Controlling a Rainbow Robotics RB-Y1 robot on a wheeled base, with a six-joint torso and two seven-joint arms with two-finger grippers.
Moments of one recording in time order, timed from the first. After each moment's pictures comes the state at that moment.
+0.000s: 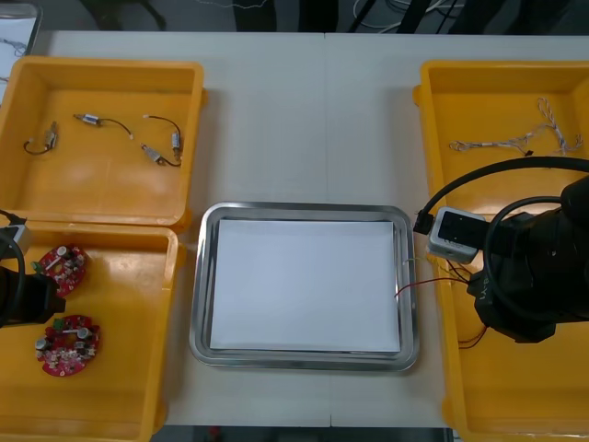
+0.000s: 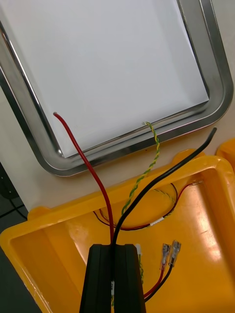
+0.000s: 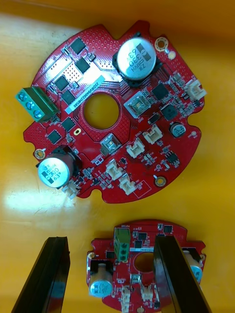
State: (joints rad) right arm -0.47 -1.12 0.30 -2.56 -1.16 1.73 1.55; left arm 0.12 1.03 -0.01 -2.01 0.89 1.32 -1.10
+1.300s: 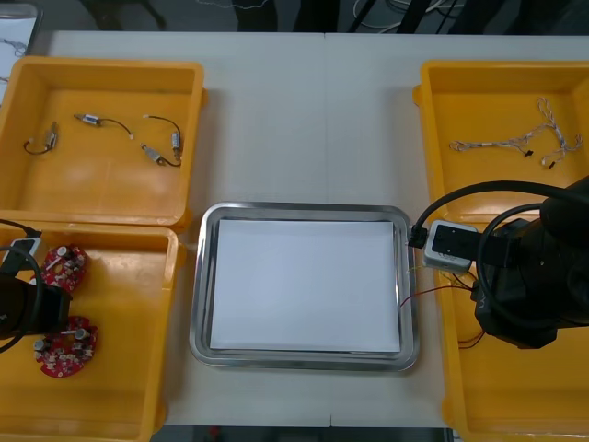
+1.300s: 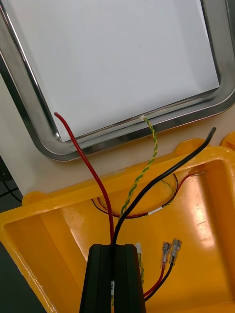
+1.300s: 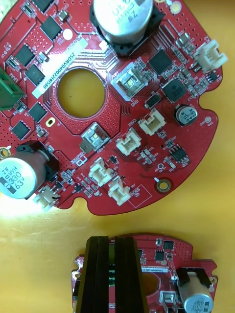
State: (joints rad) right arm -0.52 -1.12 0.38 -2.56 -1.13 1.78 1.55; left arm 0.12 1.03 -0.10 -1.98 0.84 1.23 -1.10
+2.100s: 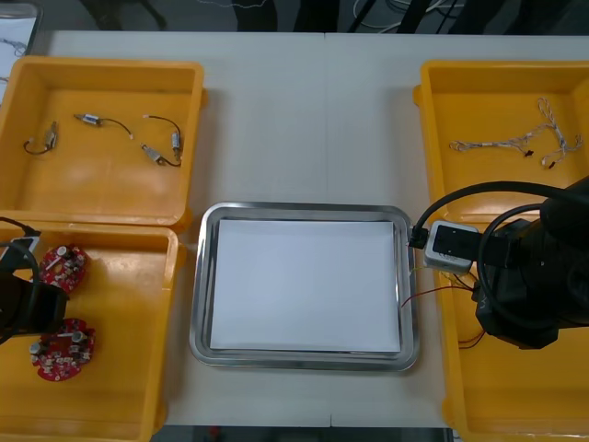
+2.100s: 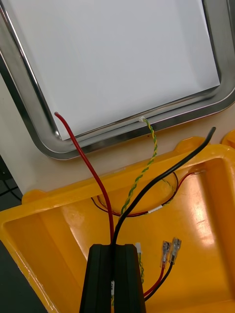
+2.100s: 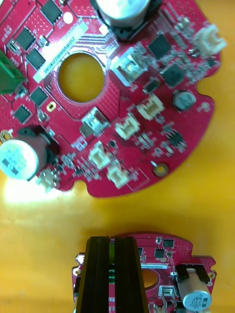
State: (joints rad) right arm -0.52 -1.12 0.38 -2.56 -1.13 1.78 1.55; left arm 0.09 1.03 -0.06 -1.99 0.90 1.35 -1.10
